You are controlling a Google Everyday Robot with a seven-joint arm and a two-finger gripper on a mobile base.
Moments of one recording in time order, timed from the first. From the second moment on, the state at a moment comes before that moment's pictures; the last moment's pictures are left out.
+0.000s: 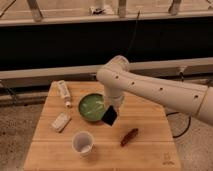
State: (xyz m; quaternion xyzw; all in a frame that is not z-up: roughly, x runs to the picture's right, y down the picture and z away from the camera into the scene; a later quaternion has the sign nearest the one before) arm 0.039 0.113 0.698 -0.30 -0.16 -0.47 0.82
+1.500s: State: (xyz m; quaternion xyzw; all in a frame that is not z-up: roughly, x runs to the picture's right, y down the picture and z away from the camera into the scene) arm -0.070 0.182 0.657 -0.27 -0.18 -0.60 0.73
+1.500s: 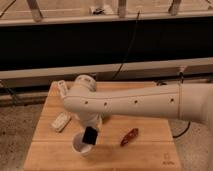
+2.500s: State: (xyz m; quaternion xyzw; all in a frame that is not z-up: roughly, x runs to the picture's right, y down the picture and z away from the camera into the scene) arm -0.093 0.197 0.668 -0.25 -0.20 -0.65 0.69
